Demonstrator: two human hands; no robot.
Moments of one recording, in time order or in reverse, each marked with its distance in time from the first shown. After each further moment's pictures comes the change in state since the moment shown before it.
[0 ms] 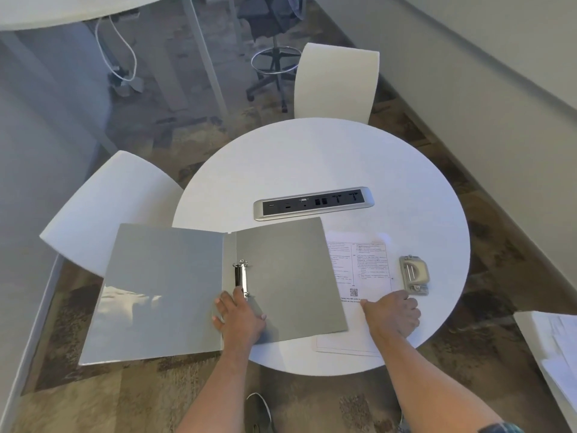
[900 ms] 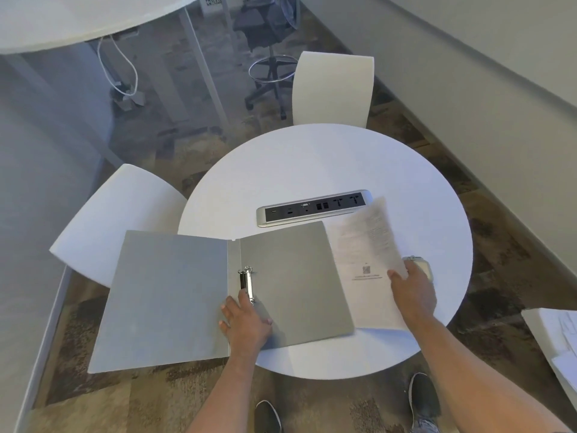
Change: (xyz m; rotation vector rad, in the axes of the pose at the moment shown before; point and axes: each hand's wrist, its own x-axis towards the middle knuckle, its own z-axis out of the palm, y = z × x) left_hand -0.006 0.003 -0.009 0.006 0.030 0.019; right_hand 0.038 0.003 -0.049 0.400 -0.053 -0.276
